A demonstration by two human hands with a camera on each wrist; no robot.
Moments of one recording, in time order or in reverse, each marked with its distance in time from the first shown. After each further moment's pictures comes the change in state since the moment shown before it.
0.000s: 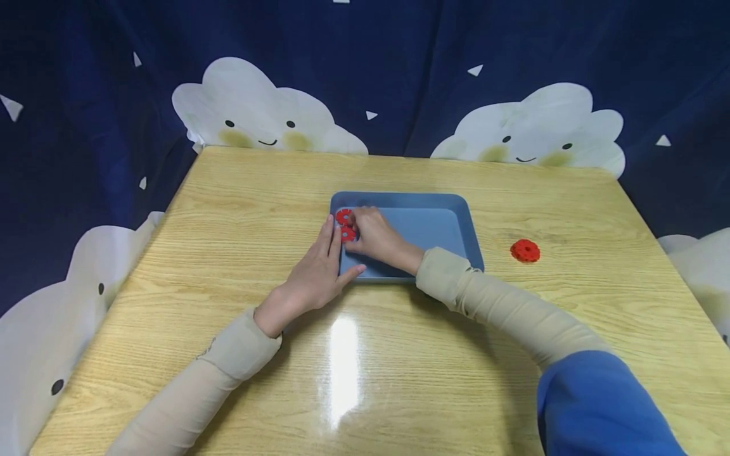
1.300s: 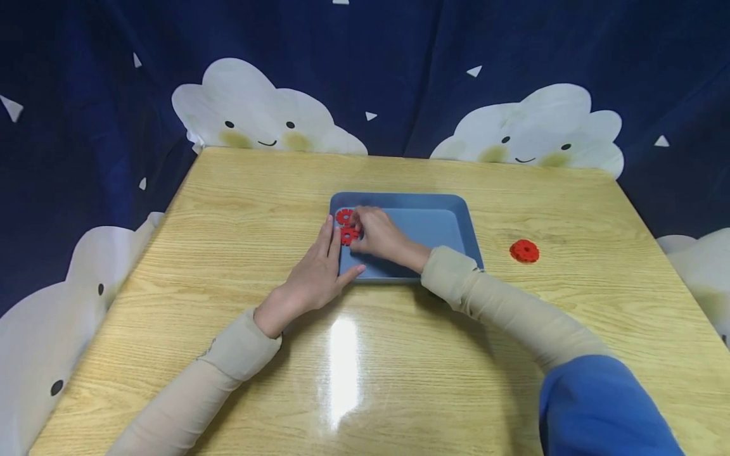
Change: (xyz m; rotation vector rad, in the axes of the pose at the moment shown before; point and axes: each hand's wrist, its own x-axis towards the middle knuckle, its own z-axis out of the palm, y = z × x) left_hand 0.000 0.001 0.000 -0.034 0.002 -0.005; right_hand -0.004 0.002 -0.010 0.085 -0.031 0.025
